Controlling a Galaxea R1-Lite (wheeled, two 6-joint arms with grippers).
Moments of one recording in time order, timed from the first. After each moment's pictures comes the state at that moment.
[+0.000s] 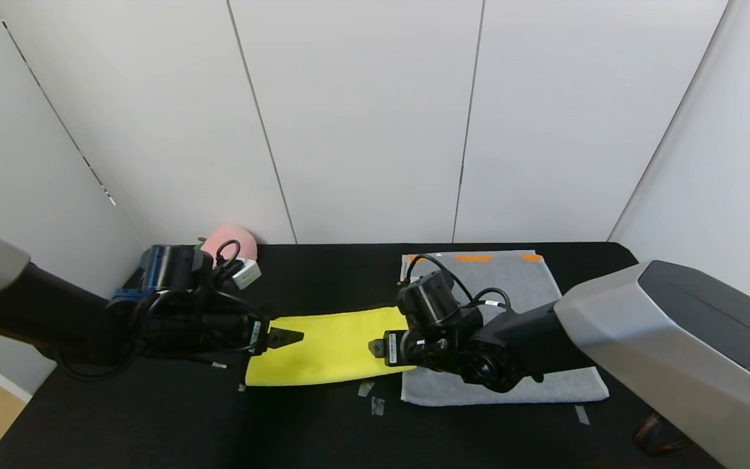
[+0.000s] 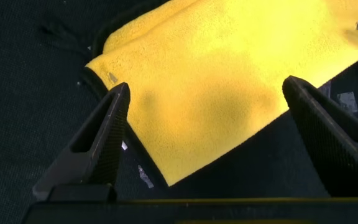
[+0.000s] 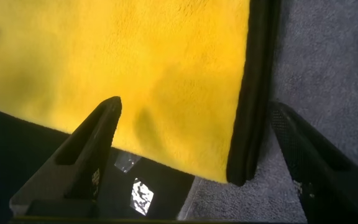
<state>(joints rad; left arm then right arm) -0.07 1.99 -0.93 -0.32 -0.38 0.14 0.71 2.39 -1.50 -0.20 -0.10 0.49</state>
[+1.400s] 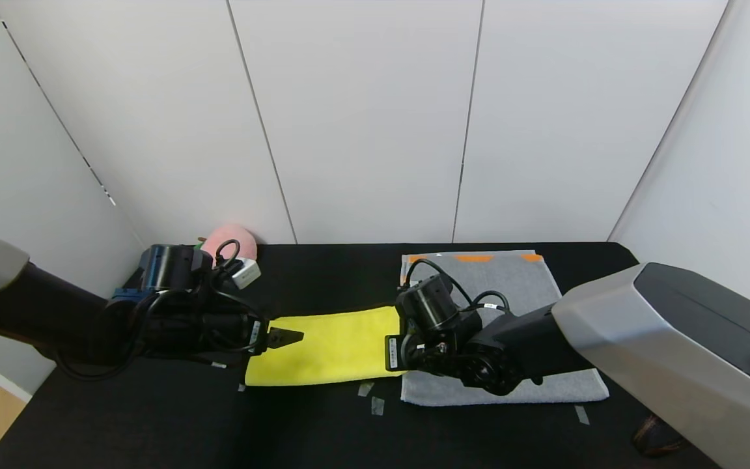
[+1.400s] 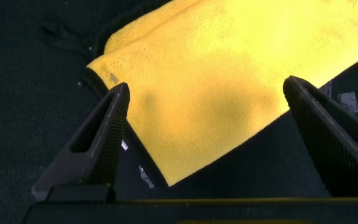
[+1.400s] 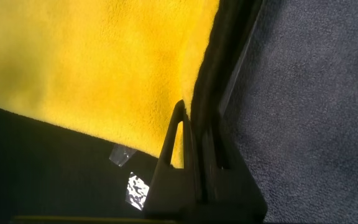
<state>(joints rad) -0.07 1.99 -0.93 -0.32 -0.38 0.14 0.71 2.39 -1.49 -0.19 -0.10 0.49</state>
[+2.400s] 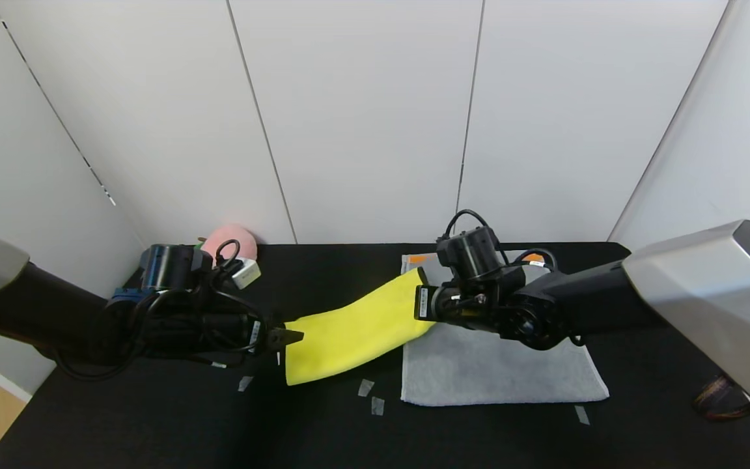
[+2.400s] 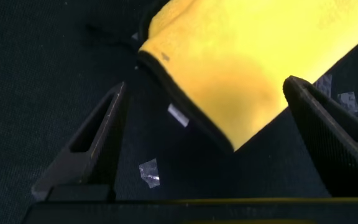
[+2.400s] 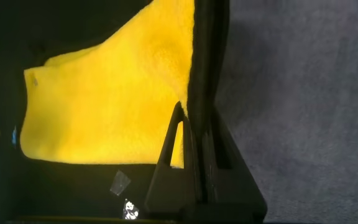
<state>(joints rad) -0.07 1.99 -0.93 -0.32 -0.38 0.14 0.60 2.28 -1.50 -0.19 -0.10 0.49</state>
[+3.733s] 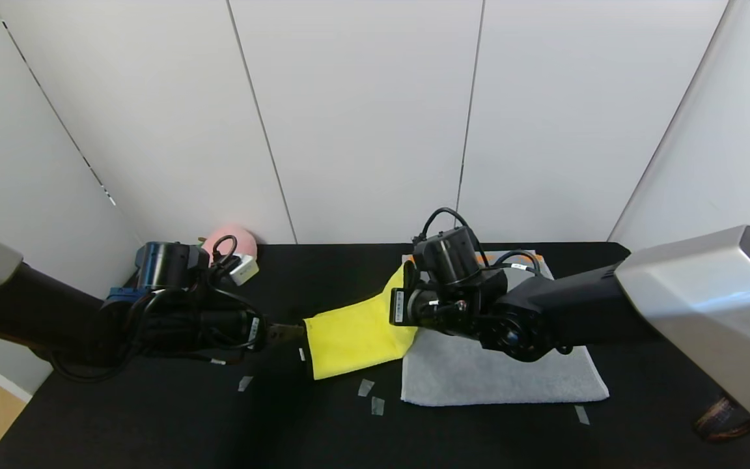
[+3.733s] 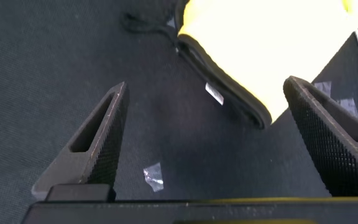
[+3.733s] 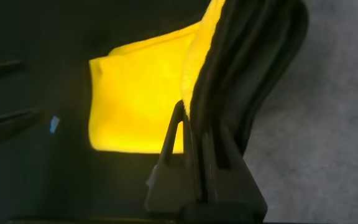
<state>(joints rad) -0.07 1.97 -0.92 -0.35 -0.37 0.14 0.68 2.27 -1.53 -0.20 -0.09 0.50</state>
